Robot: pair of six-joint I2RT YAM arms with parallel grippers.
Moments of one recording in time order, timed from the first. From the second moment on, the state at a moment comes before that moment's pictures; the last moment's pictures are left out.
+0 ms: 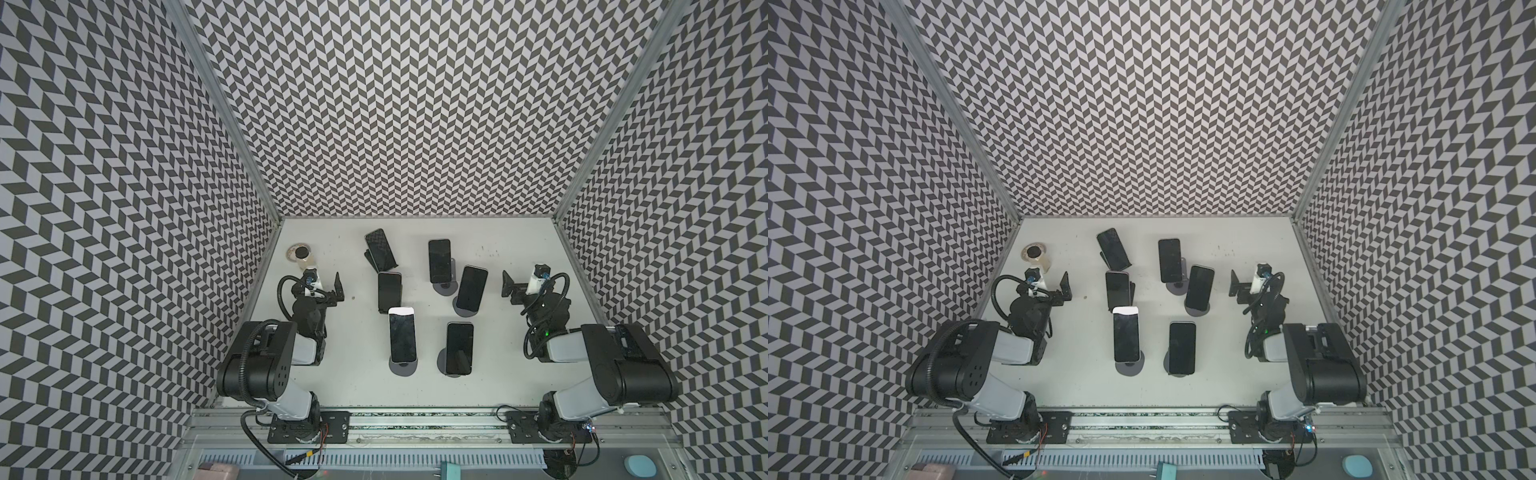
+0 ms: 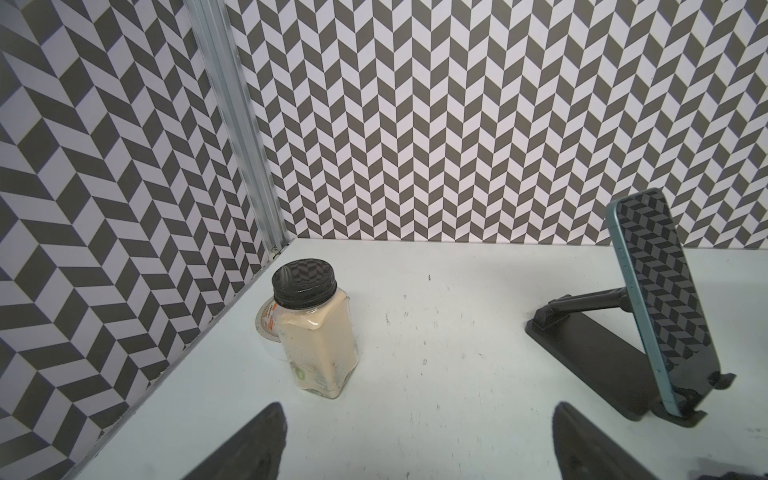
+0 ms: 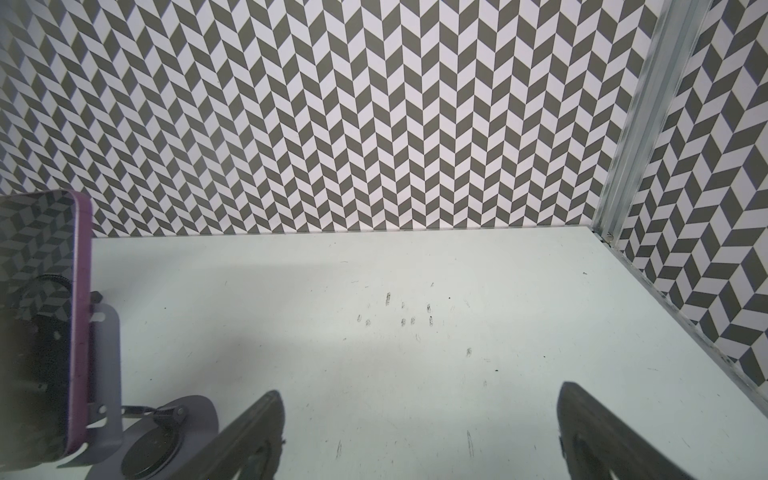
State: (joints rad) left arm -0.03 1.56 0.25 1.25 -0.09 0.01; right arm 0.00 1.53 0.26 1.19 -0.07 0.05
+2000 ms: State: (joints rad) left arm -0.15 1.18 0.90 0.46 -0.16 0.23; right arm 0.01 1.18 0.62 0.45 0.13 0.21
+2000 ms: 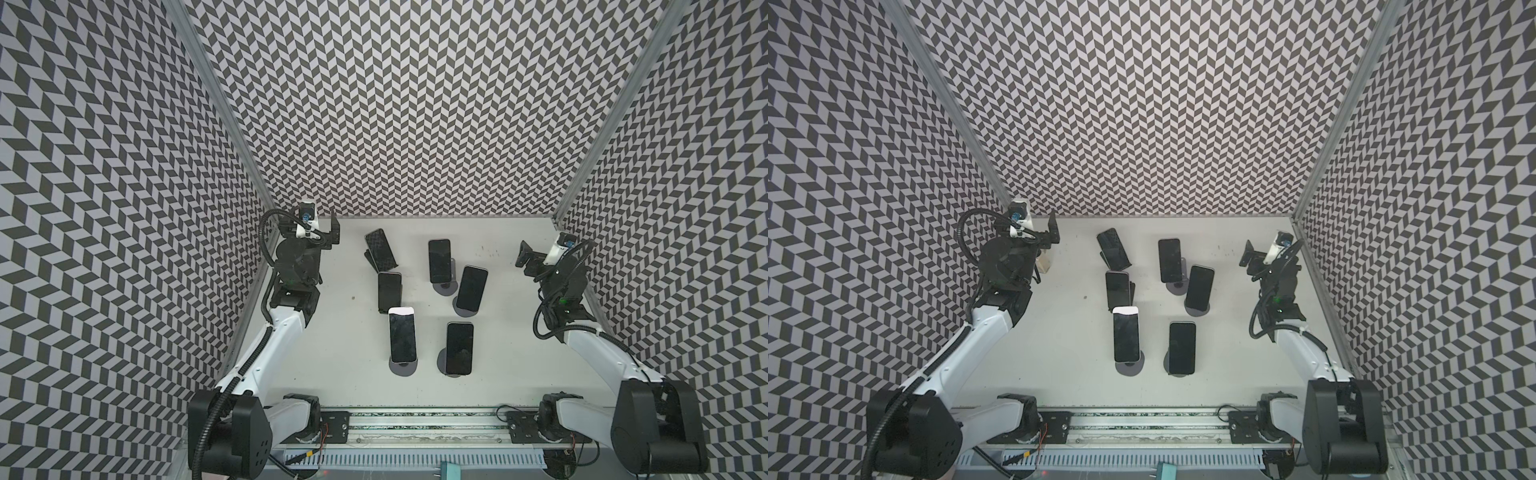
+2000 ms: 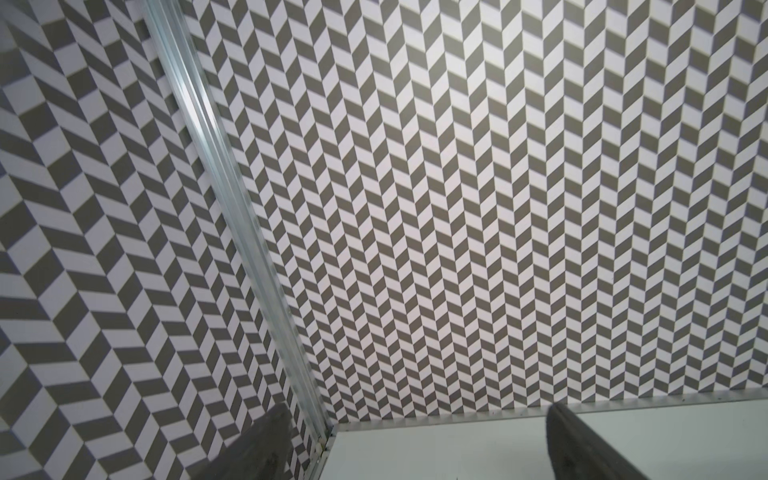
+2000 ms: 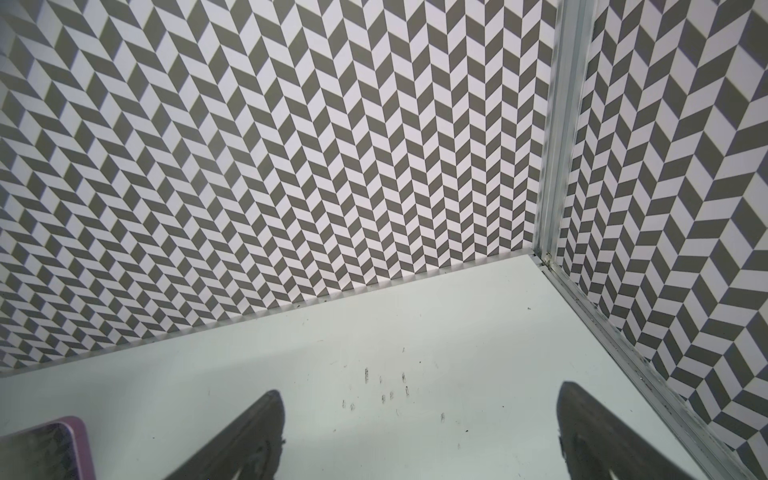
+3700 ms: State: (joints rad) left arm -0.41 0.65 0.88 -0.27 0.45 0.41; right arm 0.28 0.71 0.93 -0.57 -0.18 0.36
